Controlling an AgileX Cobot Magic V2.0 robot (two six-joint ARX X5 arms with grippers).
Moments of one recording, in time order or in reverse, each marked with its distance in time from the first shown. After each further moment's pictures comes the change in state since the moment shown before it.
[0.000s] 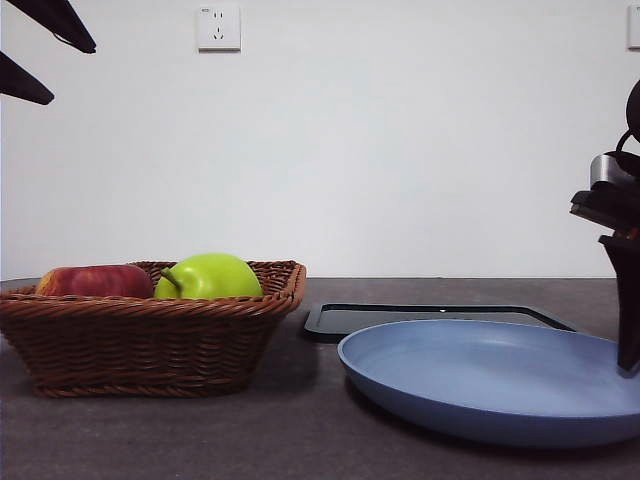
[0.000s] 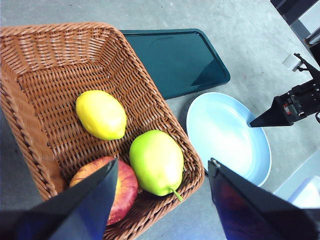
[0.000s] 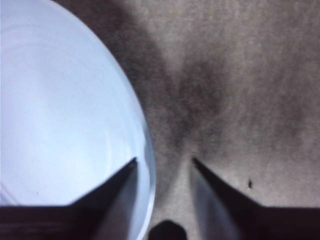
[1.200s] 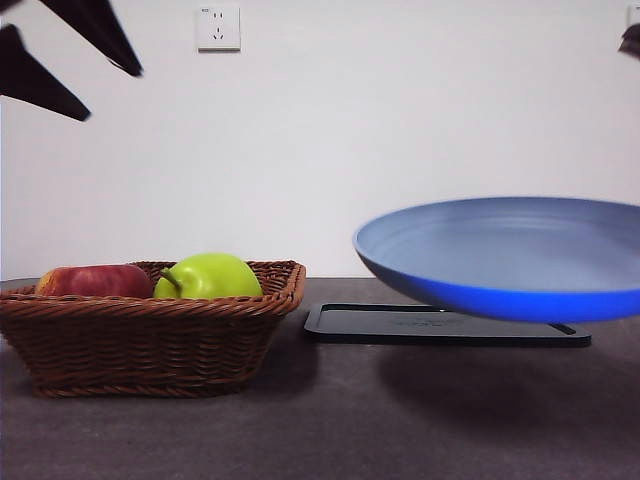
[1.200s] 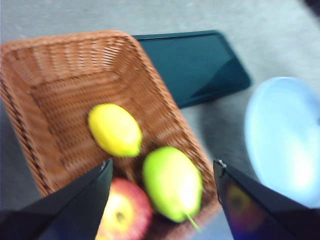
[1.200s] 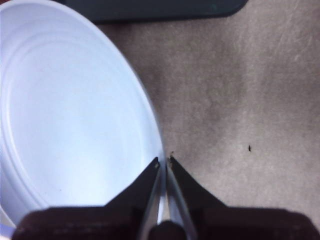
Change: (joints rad) left arm -0.128 0.161 0.109 0.040 -0.198 -0.053; right arm -0.001 -0.424 0.001 -0.152 0.003 0.036
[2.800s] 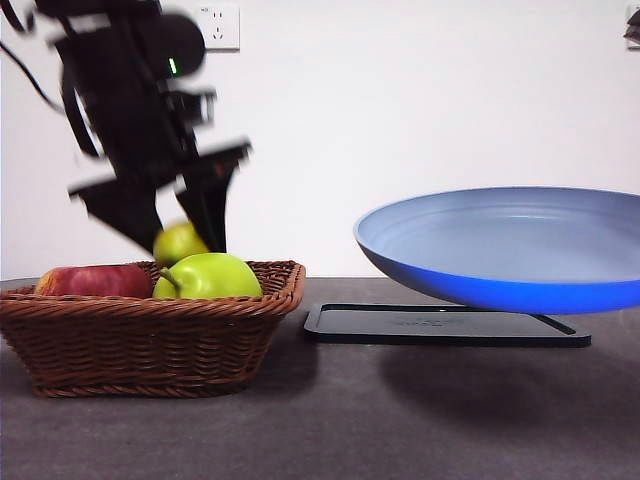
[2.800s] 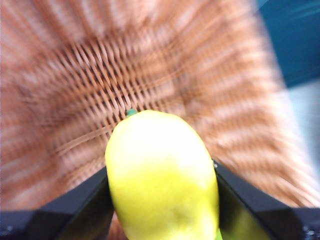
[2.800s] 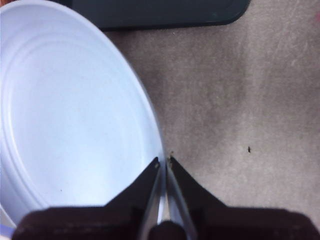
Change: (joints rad) left arm -0.150 0.582 0.286 -0.034 -0.277 0.003; right arm 0.000 -0.023 0.000 -0.004 0.000 0.003
